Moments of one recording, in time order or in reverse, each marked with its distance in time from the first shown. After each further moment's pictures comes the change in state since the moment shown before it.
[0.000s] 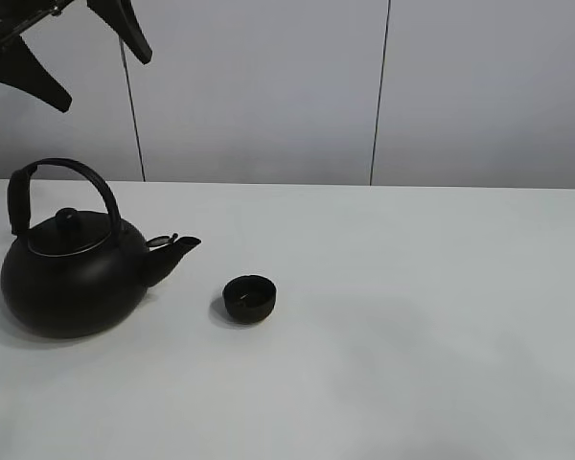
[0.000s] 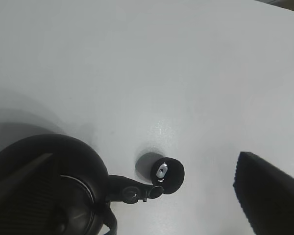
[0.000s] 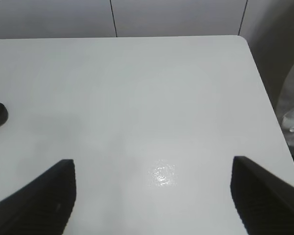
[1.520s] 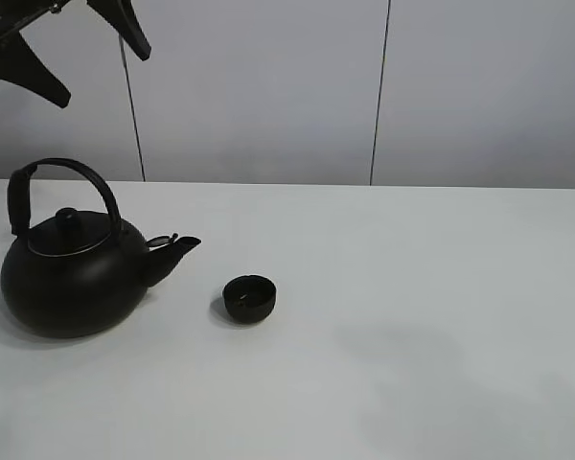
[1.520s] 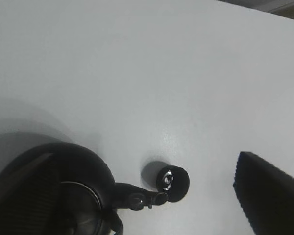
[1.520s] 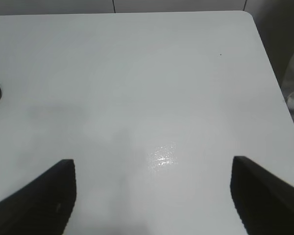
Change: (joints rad) left arm -0.001 -0.017 0.000 0.016 -0.019 0.000; right arm 0.000 -0.090 0.107 0.007 0.033 -0.001
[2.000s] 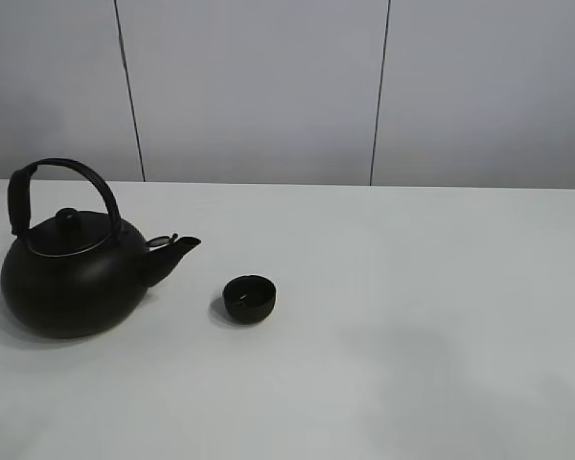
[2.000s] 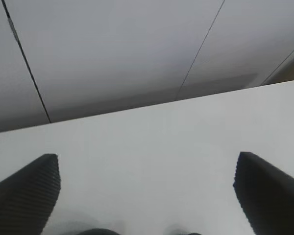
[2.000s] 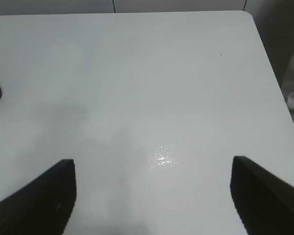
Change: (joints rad) left arm -0.194 -0.358 0.108 0.343 -0.302 0.000; right arm 0.000 0.000 0.000 0.000 0.000 0.000
